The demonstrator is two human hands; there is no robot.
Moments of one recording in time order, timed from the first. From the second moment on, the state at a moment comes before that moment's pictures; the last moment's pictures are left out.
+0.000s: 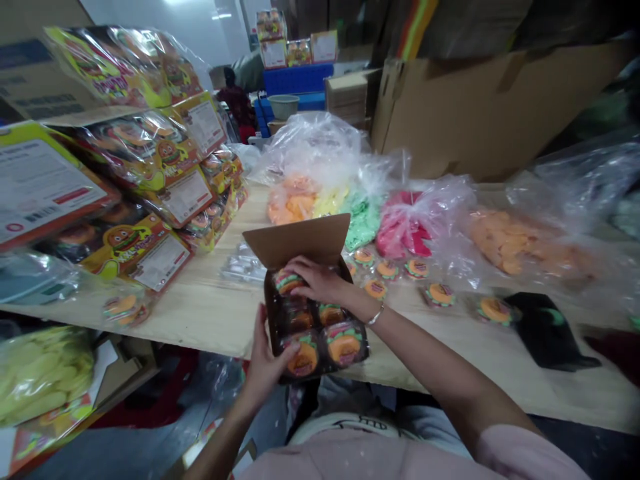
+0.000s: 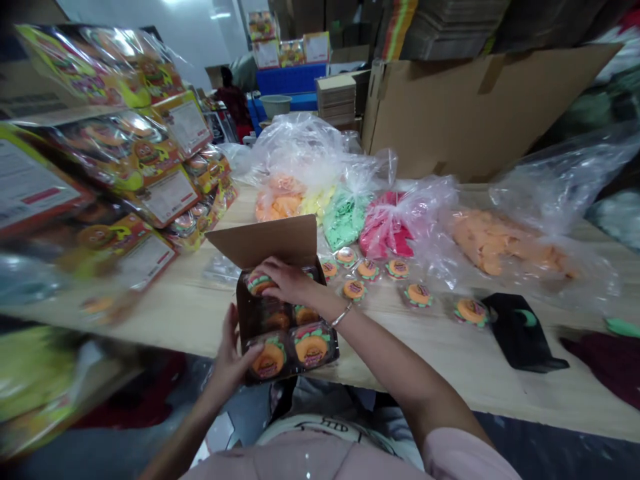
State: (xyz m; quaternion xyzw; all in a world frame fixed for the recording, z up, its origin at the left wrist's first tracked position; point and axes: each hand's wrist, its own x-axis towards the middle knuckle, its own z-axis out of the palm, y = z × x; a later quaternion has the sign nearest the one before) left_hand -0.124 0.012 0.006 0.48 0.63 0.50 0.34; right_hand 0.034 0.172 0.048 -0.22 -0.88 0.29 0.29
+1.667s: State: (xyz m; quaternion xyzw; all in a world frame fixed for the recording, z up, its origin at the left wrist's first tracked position) left_hand -0.059 0.050 0.067 0.66 0.51 0.43 0.34; right_hand 0.159 0.085 -0.004 -0.50 -0.70 0.09 0.49
